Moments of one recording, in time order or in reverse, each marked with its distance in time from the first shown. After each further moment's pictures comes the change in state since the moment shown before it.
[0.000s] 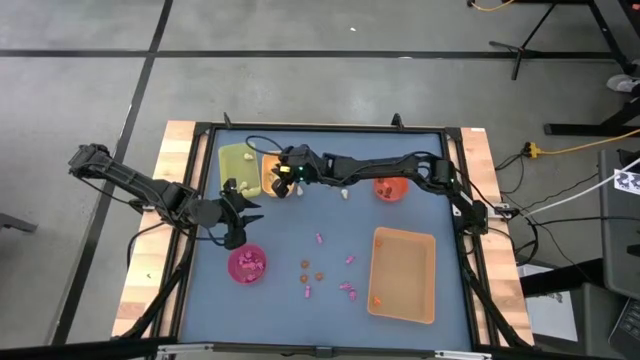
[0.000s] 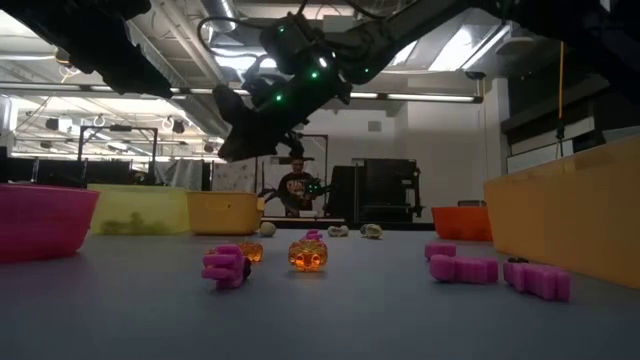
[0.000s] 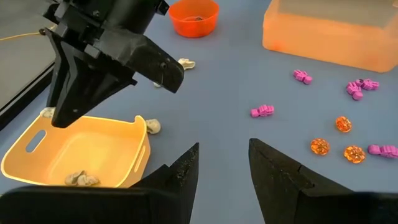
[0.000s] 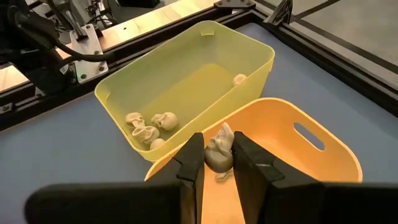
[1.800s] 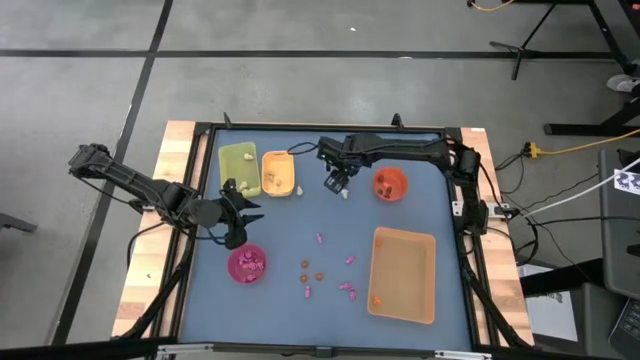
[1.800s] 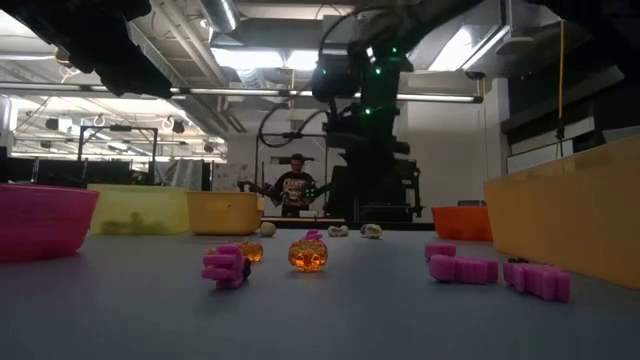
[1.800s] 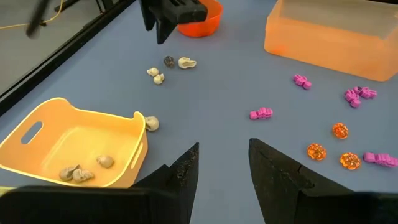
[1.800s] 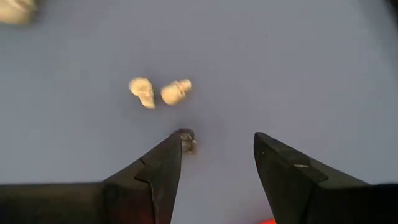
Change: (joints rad) left arm 0.000 0.000 0.000 0.000 -0.004 -0.052; right arm -0.123 -0.208 -0.110 -0.948 -0.001 0.030
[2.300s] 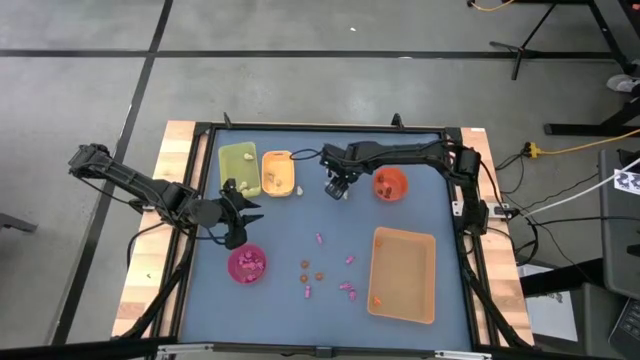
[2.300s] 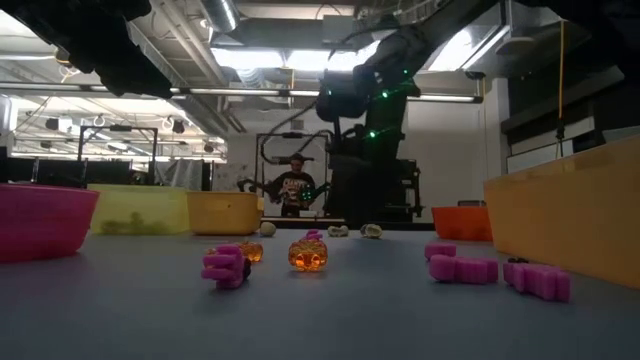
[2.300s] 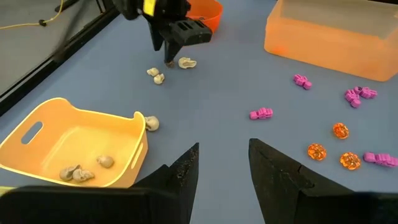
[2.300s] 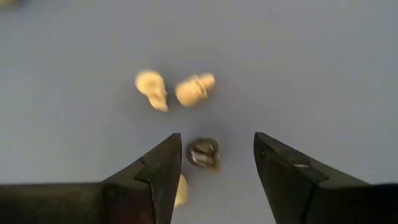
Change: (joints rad) left arm 0.000 0.000 0.000 0.000 0.000 0.000; right arm -0.001 0.000 -0.163 0.202 -0.052 0.001
